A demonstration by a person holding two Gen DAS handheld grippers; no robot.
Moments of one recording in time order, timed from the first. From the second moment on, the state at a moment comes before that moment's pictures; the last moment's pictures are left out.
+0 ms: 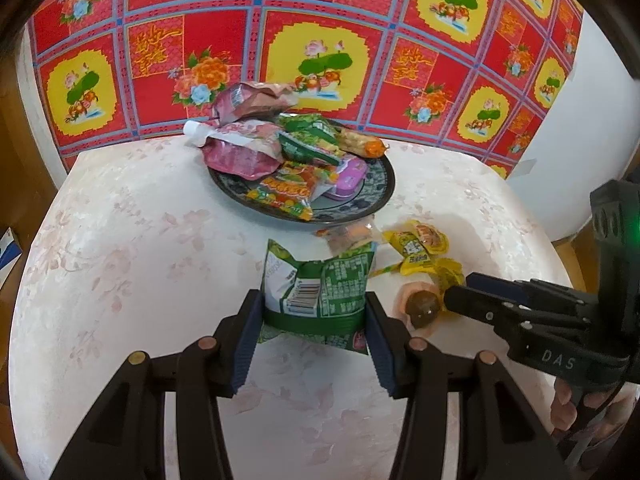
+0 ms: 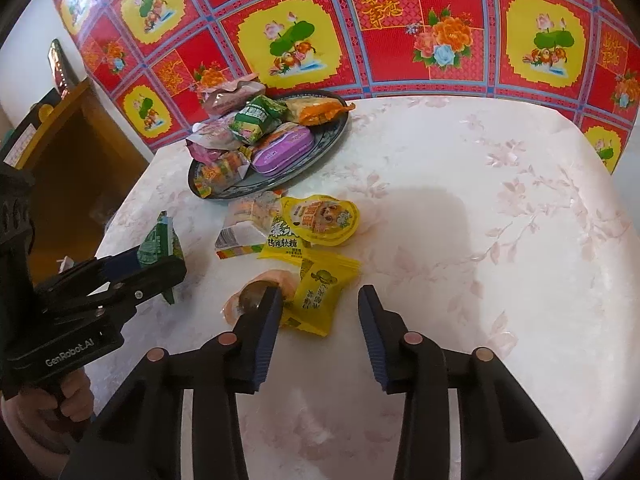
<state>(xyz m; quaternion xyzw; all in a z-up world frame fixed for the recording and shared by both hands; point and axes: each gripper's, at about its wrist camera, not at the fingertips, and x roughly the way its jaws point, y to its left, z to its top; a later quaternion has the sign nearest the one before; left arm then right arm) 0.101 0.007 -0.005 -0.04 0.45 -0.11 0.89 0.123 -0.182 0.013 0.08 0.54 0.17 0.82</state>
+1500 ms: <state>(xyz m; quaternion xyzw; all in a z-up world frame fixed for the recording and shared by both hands) 0.116 0.028 0.017 -0.05 0.42 -0.08 0.90 0.109 -0.189 0.030 0.10 0.50 0.17 0.84</state>
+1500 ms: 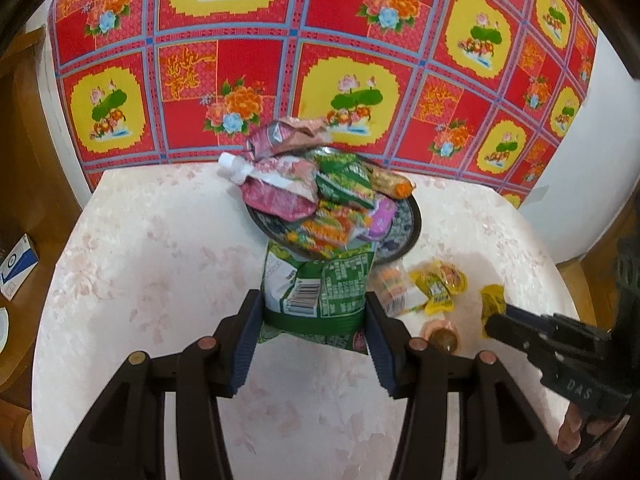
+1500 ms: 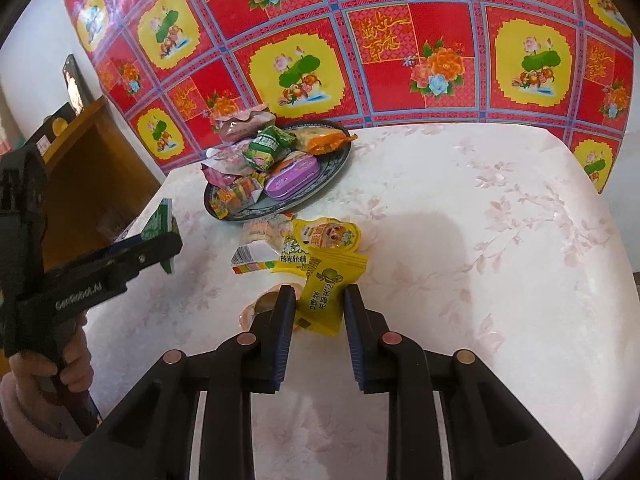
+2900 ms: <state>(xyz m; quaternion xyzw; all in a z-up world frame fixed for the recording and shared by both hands) 0.195 0.000 0.014 0.00 0.39 -0.08 0.92 0.141 -0.182 0.039 0.09 0.49 0.20 0.84</state>
